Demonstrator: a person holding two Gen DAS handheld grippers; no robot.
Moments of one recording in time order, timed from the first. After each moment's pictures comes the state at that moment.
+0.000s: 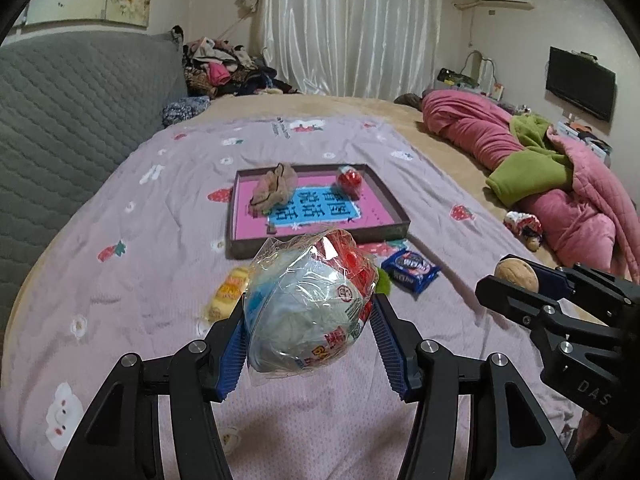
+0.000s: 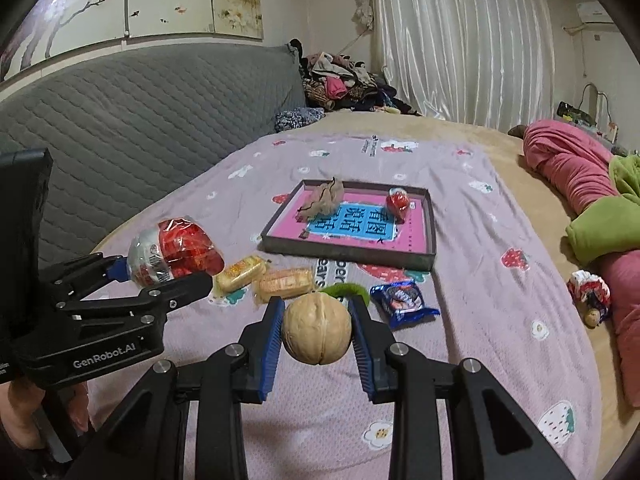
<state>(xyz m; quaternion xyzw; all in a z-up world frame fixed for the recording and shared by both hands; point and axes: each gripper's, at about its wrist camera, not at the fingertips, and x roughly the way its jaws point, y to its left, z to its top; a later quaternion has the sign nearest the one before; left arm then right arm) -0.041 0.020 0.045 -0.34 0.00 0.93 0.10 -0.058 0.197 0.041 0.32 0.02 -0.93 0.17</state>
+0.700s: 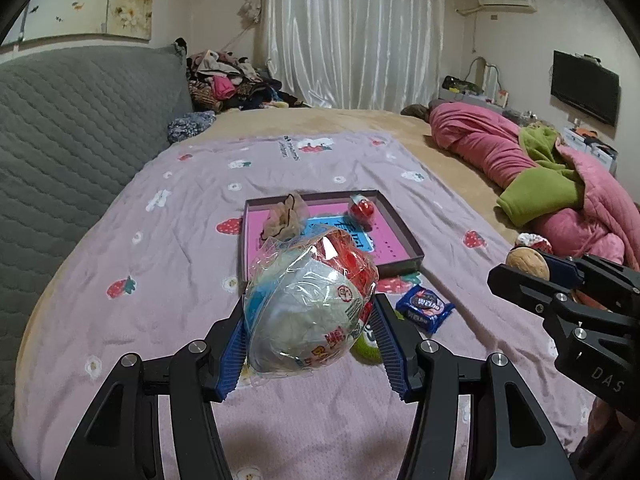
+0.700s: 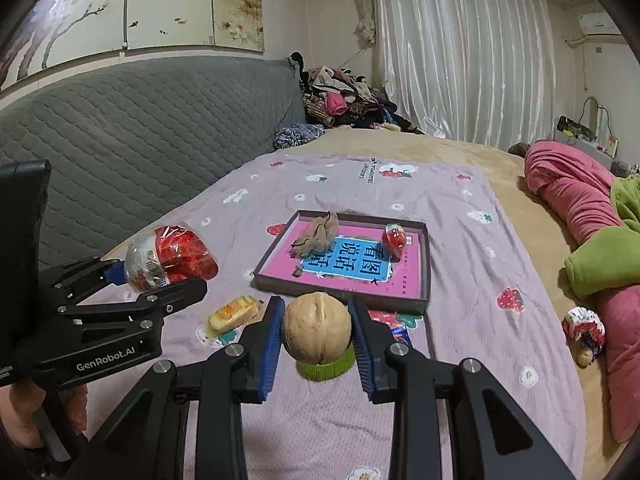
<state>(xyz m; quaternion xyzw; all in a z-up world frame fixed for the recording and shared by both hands) -0.082 0.015 0.075 -0.33 0.01 0.94 0.08 -0.096 0.195 0.075 0.30 0.02 -0.94 0.17</state>
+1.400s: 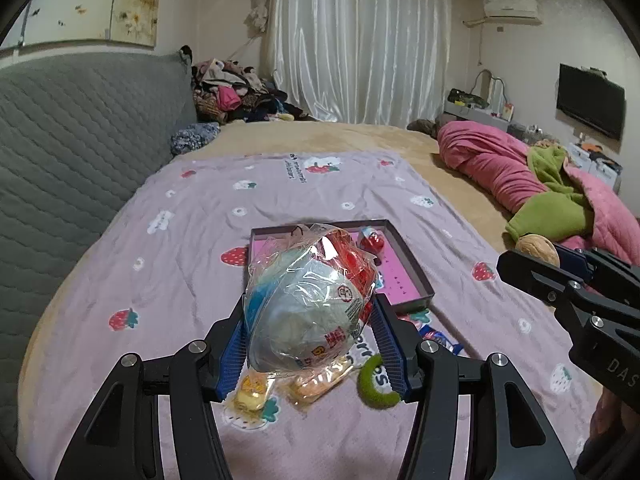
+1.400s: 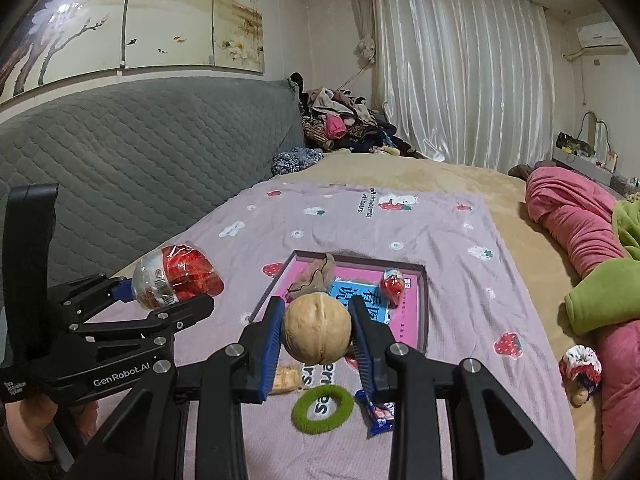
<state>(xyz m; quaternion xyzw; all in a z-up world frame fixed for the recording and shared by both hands) -0.129 0.008 0.103 -0.31 0.00 0.95 0.08 -0.134 0.191 0.108 0.26 0.02 -0.95 0.17</state>
